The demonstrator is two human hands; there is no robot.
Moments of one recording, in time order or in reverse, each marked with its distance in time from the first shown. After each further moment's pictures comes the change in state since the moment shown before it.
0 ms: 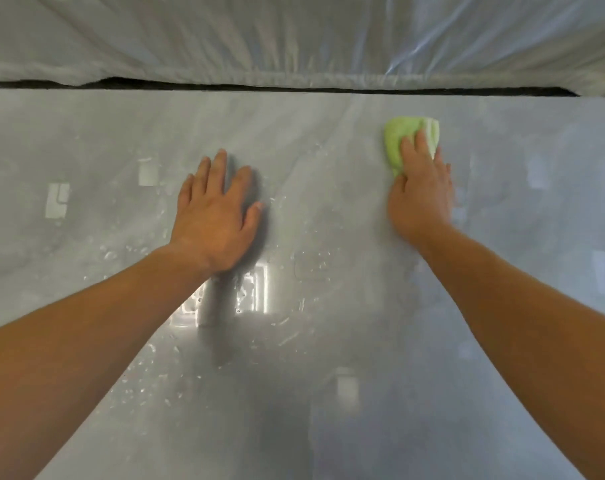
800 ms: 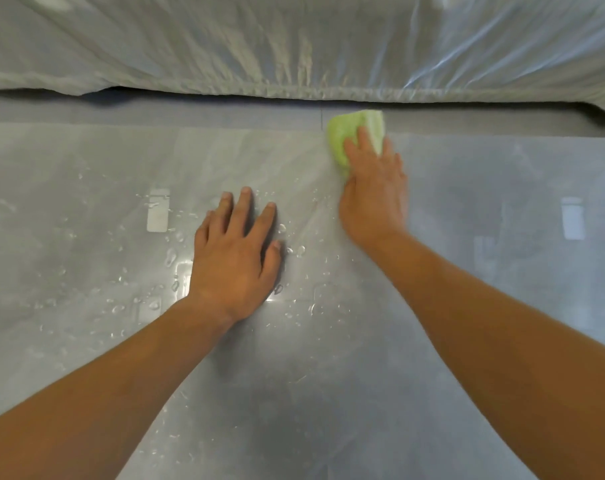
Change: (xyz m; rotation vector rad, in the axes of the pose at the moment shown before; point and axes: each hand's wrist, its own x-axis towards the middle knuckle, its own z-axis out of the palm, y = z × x) left_hand 0.024 0.003 -0.003 -0.056 0.027 0.010; right_hand 0.057 -0.092 0.032 -0.027 -0.022 -0.224
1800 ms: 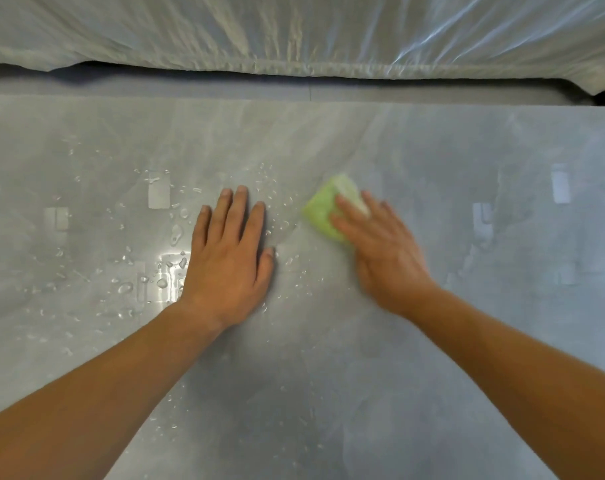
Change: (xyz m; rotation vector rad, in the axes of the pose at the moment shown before) left_hand -0.036 -0.027 0.011 -0.031 0.017 0.141; right_hand -0.118 0.023 0.002 -0.040 -0.104 -0.336
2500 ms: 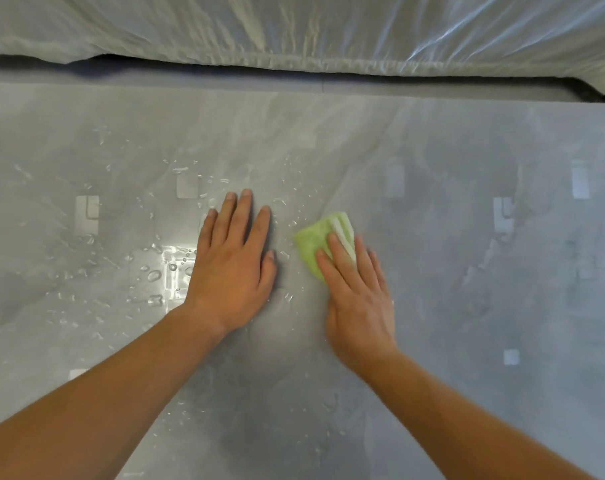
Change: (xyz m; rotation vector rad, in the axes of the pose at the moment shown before) left_hand -0.025 -0.024 -0.010 -0.036 -0.034 -0.001; right_hand -0.040 -0.103 0.042 0.075 0.103 0.205
